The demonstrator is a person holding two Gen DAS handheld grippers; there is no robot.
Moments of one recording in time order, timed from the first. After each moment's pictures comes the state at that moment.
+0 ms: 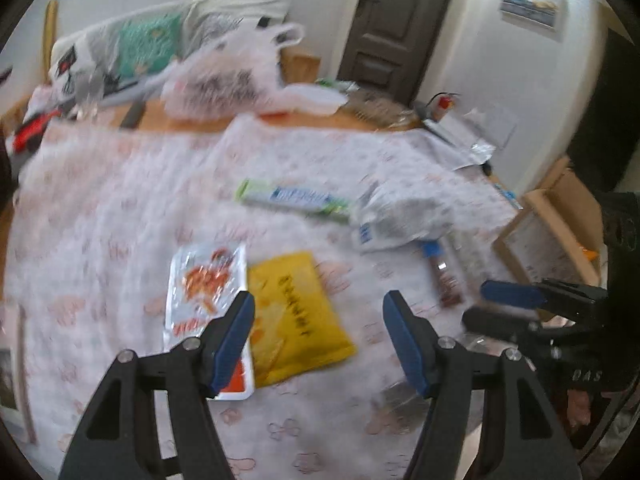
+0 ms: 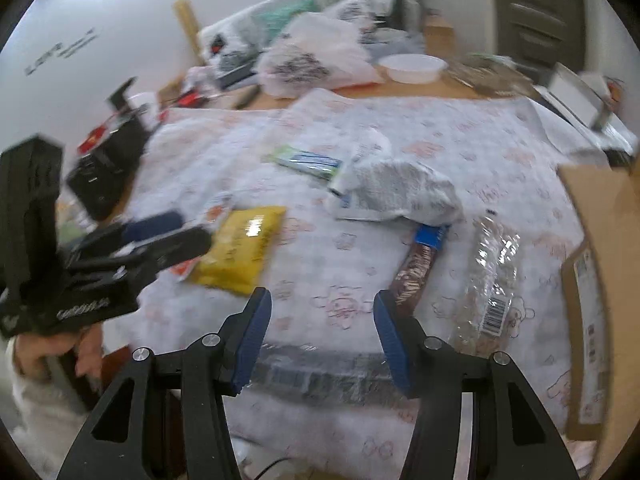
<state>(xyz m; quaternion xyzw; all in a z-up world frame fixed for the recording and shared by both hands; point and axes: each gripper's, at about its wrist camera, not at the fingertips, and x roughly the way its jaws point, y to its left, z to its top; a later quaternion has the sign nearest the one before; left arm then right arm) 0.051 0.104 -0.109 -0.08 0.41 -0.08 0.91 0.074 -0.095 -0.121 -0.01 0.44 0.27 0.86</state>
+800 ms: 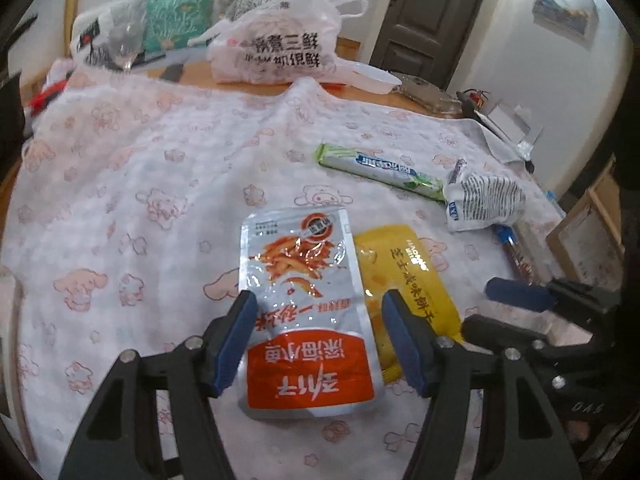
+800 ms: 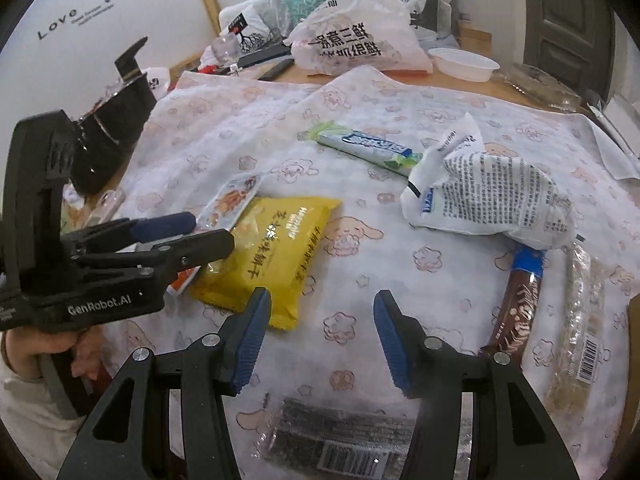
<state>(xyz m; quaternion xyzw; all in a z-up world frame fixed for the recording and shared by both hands) 0.065 0.154 -0.154 -0.09 0.43 -0.05 0.90 0.090 -0.019 -0.155 -0.06 0.44 0.30 0.84</state>
